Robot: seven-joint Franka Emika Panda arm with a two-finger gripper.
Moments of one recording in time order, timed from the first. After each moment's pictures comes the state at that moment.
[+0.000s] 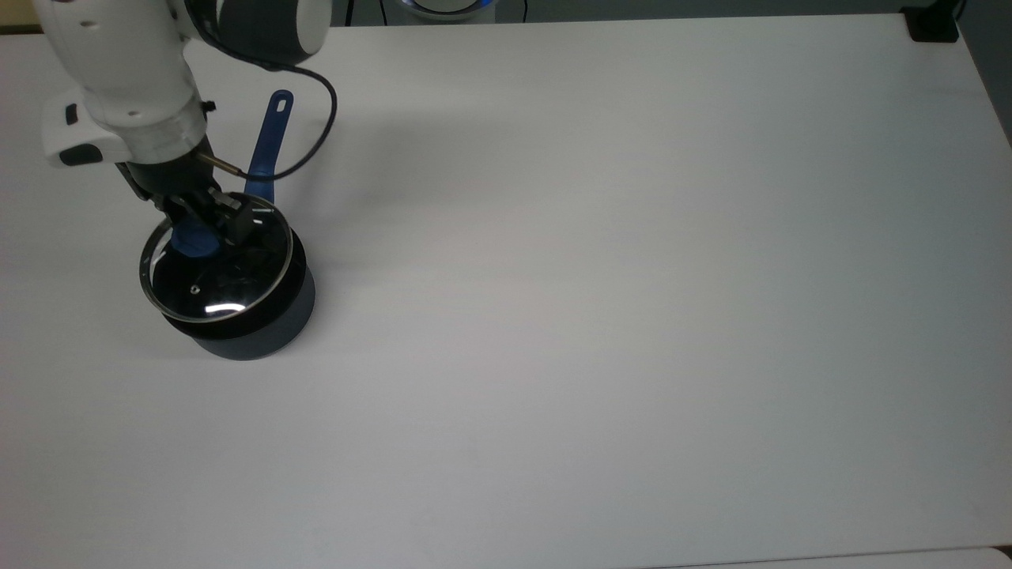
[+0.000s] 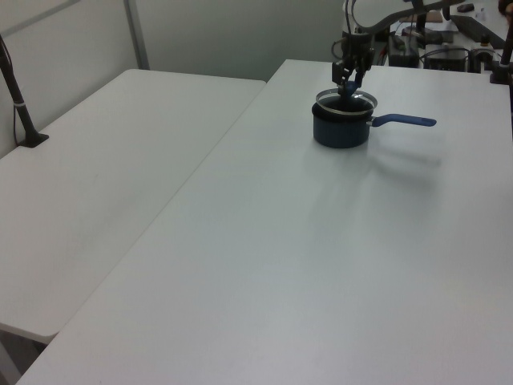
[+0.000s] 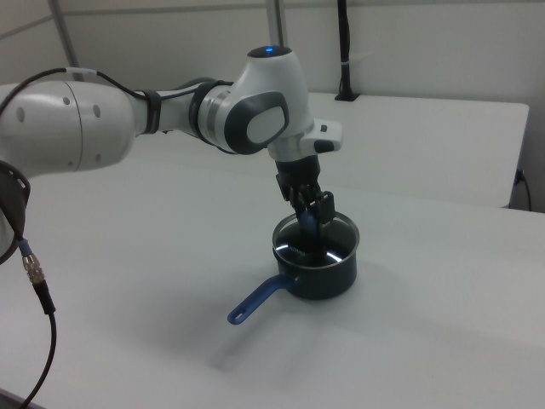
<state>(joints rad) -0.05 0.45 -0.28 -1.47 0.06 2.02 0.10</state>
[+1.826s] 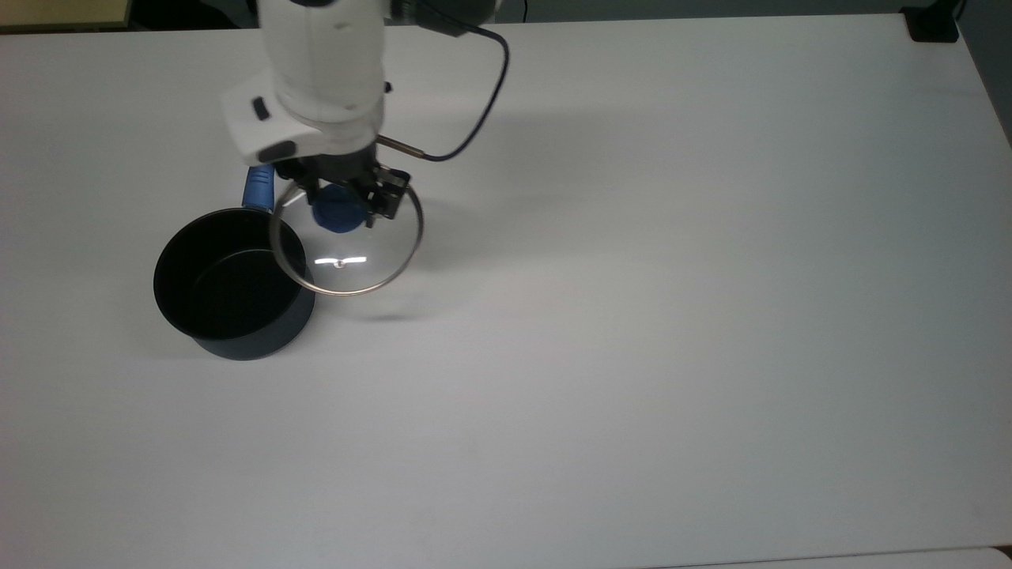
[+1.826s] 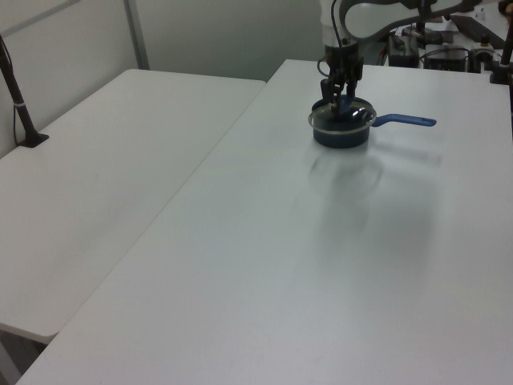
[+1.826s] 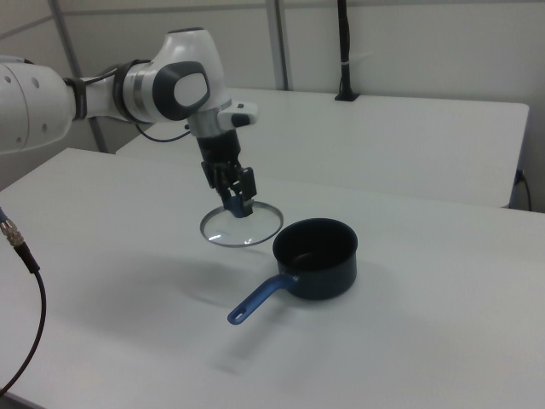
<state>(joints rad) 0.24 0.37 -0.32 -1.51 -0.05 1.84 0.25</state>
